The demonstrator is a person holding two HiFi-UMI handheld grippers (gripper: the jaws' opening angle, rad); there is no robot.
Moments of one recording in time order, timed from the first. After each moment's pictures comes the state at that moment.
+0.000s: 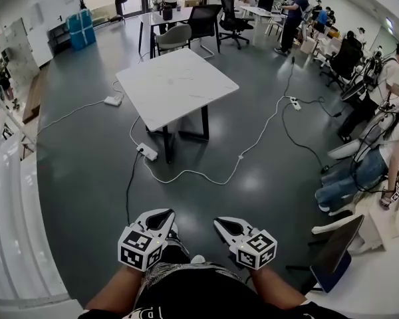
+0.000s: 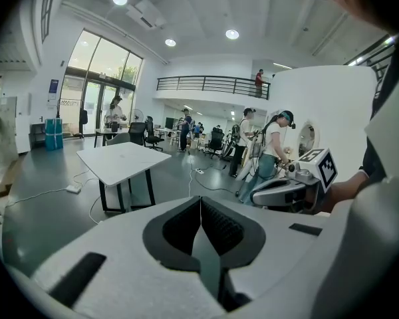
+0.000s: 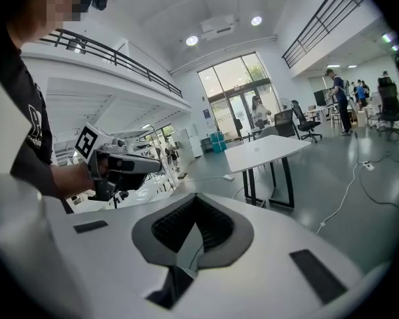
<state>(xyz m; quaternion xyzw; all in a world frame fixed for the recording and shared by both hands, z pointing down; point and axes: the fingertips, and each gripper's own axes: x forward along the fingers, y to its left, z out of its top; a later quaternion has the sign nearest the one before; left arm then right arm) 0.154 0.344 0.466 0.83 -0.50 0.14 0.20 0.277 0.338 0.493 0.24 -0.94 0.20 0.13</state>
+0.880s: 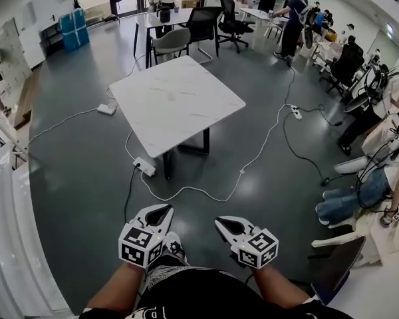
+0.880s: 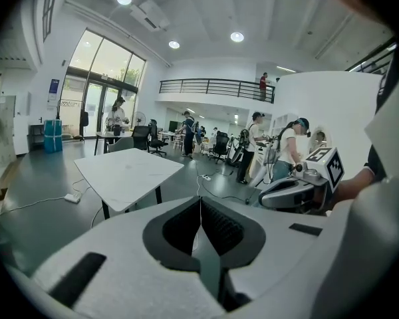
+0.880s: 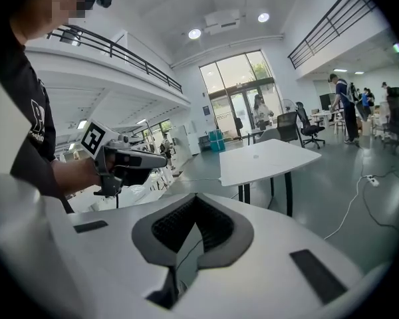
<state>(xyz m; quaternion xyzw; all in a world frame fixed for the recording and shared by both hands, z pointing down) 0.067 0.169 0.467 0.83 -0.51 0.13 0.19 0.198 0.175 0.491 0.24 -0.94 0.18 0.16</state>
